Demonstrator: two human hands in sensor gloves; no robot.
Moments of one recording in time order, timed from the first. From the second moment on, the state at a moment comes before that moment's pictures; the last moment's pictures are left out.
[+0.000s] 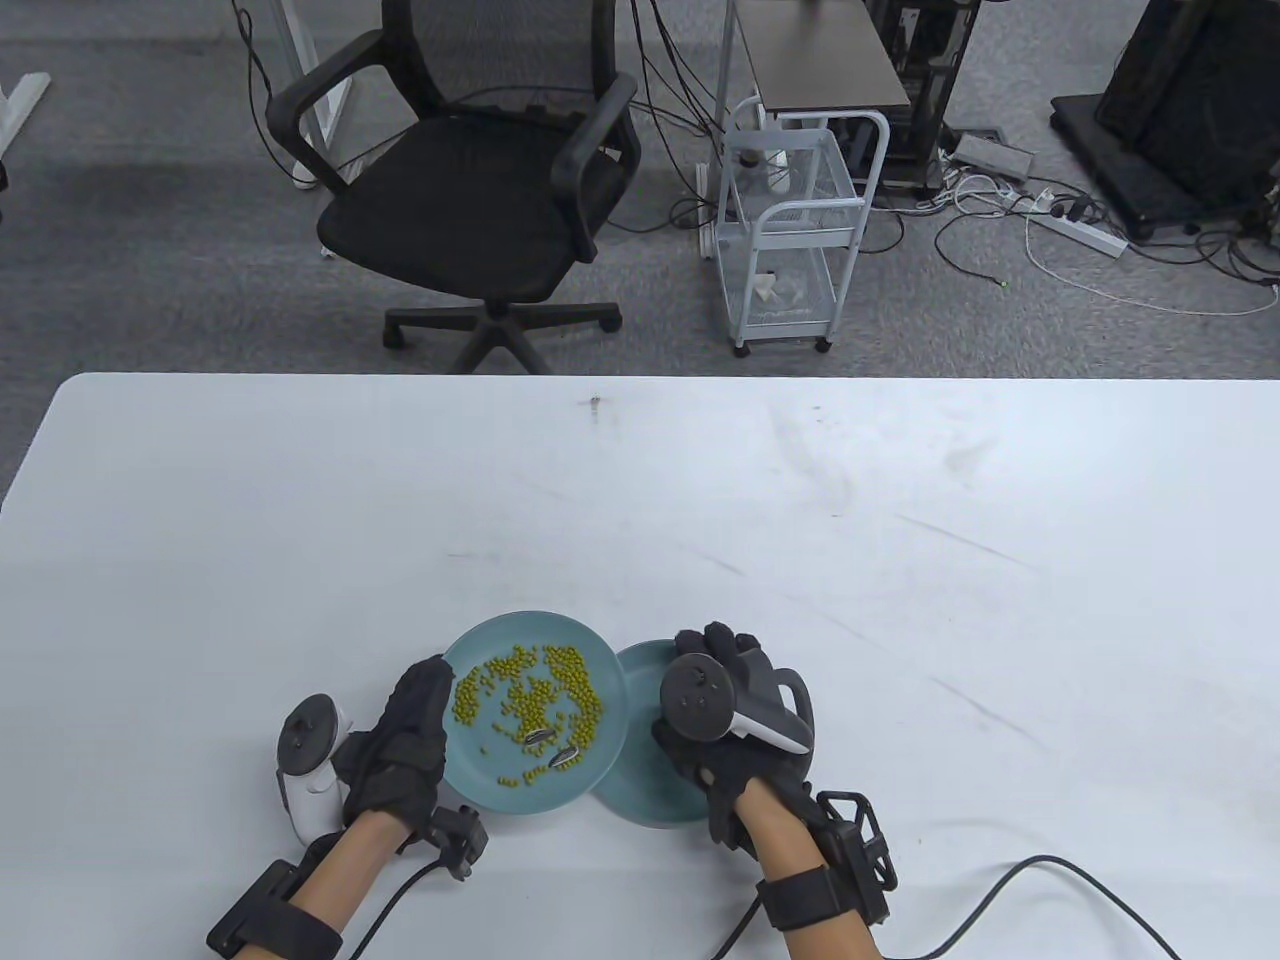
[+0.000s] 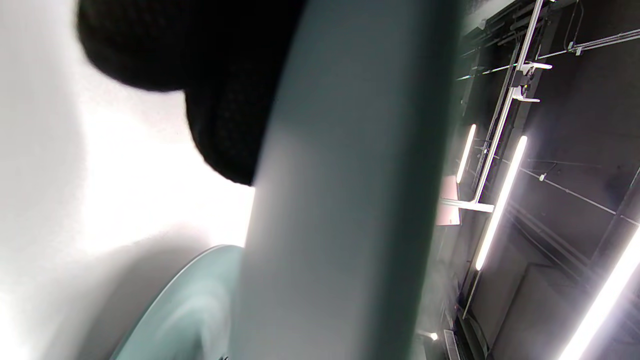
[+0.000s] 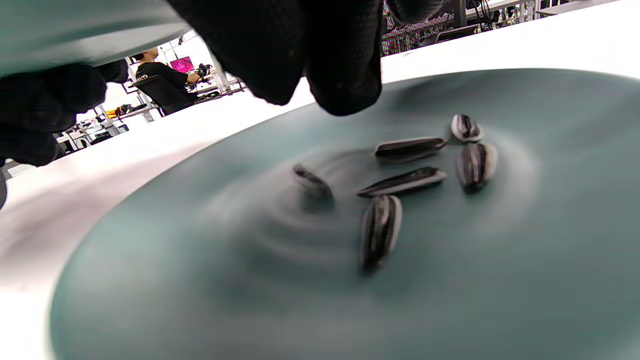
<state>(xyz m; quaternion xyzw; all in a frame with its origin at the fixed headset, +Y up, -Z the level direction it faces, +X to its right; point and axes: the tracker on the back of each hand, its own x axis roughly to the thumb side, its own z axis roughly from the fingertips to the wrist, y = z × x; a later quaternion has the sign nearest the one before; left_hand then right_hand) -0.260 -0.815 -0.265 -0.09 0.03 0.73 0.68 0.056 -0.759 -0.297 0.21 0.11 0.96 0.15</state>
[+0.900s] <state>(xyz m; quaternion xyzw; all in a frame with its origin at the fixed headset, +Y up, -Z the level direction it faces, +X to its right) -0.260 -0.816 -0.266 -0.10 0.03 0.73 0.68 0.054 -0.758 -0.295 0.22 0.10 0.96 0.15</state>
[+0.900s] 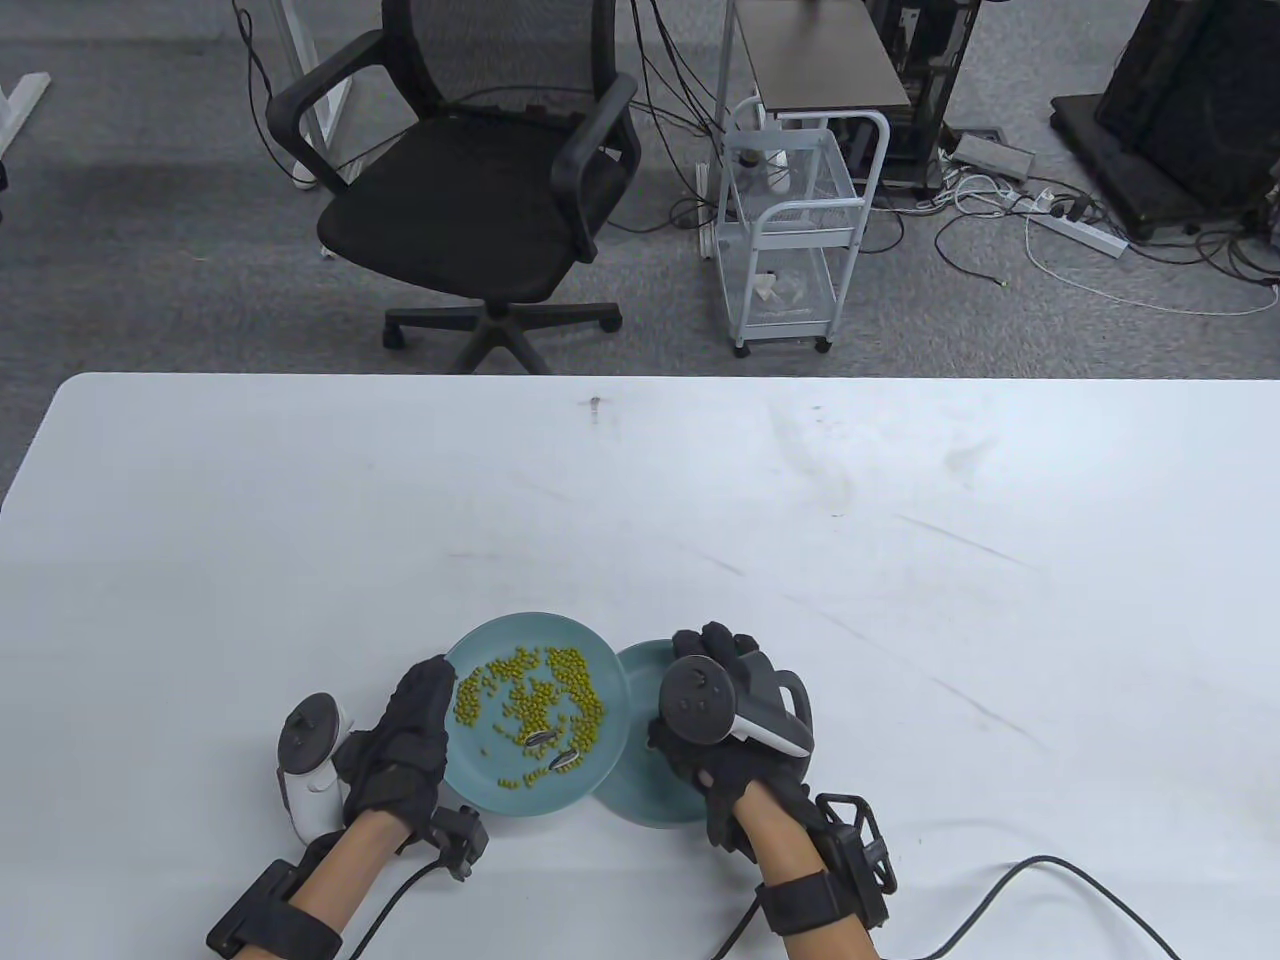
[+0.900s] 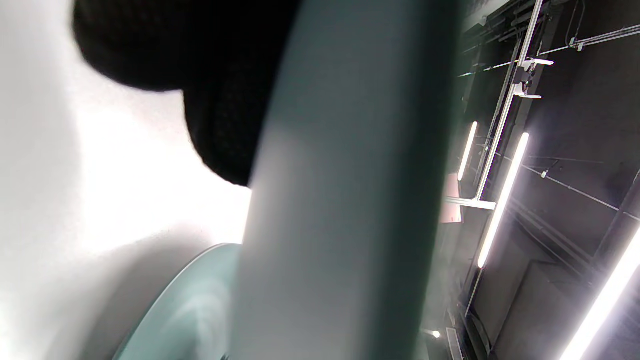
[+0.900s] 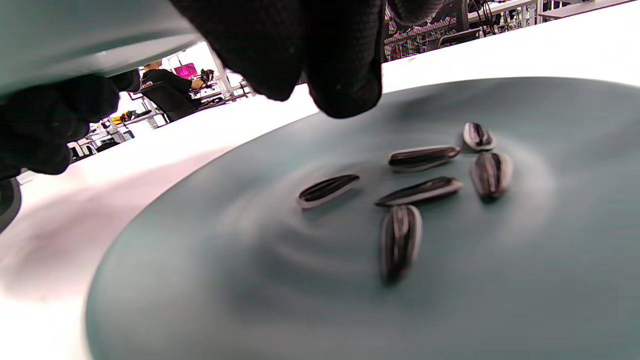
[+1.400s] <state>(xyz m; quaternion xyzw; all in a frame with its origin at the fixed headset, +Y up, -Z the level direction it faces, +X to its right) -0.258 -0.814 -0.266 -0.11 0.04 0.73 0.68 0.065 -0.716 -0.292 0.21 0.05 0.95 0.22</state>
